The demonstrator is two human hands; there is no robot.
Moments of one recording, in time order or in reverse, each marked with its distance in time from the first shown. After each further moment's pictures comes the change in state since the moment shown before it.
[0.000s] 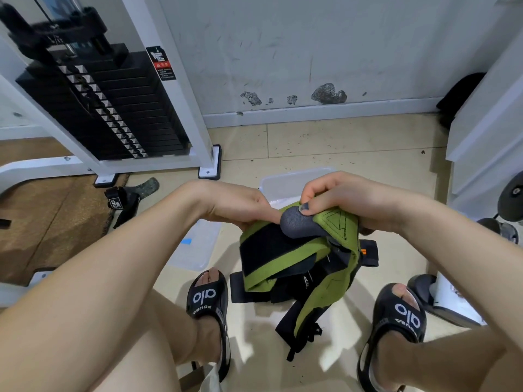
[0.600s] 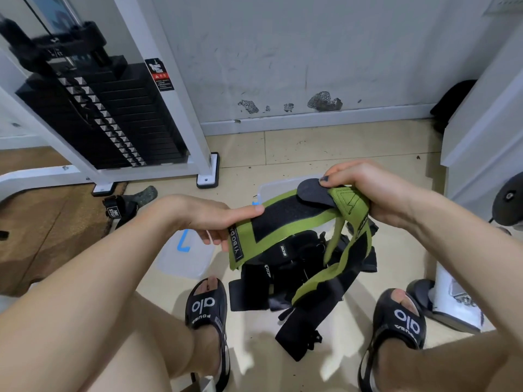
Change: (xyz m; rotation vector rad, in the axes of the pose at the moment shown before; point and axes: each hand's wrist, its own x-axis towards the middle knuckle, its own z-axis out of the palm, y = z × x) left_hand -0.008 -0.037 -0.018 0.221 0.170 -0.315; right_hand 0.013 0.013 -0.031 0.309 0.293 -0.065
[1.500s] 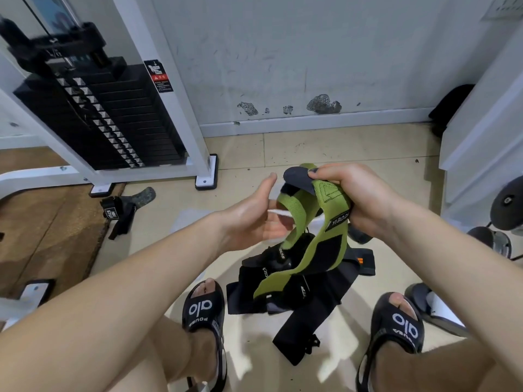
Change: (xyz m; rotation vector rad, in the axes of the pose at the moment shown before) left_hand 0.042 0.054 0.040 -1.153 -0.016 0.250; right_hand 0.003 0.002 0.023 0.248 0.049 -0.041
